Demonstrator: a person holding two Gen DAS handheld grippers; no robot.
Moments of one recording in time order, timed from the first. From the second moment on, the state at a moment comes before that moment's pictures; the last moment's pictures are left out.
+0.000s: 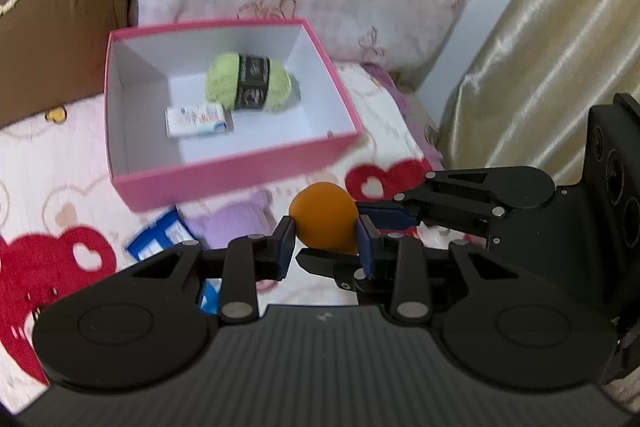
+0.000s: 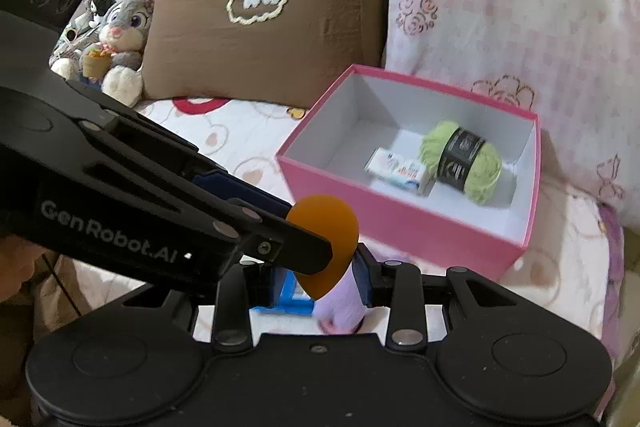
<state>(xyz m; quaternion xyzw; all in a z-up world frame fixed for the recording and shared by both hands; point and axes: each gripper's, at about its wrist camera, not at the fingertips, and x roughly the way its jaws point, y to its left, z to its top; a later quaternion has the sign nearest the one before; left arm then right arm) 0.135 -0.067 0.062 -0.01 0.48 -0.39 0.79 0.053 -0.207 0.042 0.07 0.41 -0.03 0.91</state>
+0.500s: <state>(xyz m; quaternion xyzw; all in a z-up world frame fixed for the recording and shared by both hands) 0.237 -0.088 0.047 0.00 0.45 -0.35 0.82 0.147 -0.269 0.018 0.11 0.40 -0.03 0.91</state>
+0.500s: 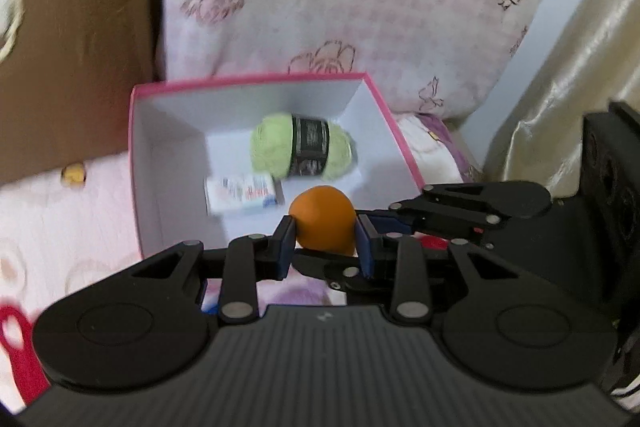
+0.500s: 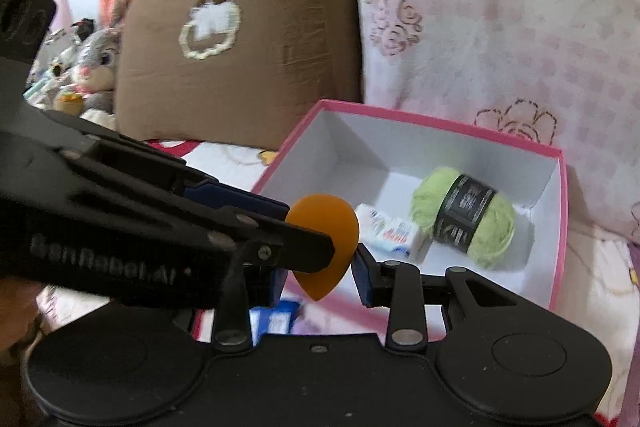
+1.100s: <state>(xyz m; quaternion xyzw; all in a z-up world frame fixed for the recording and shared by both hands) 0.348 -0.107 -0.030 -0.09 0.47 -0.29 0.83 0.262 -0.328 -0.062 0.16 0.45 -0.07 0.88</state>
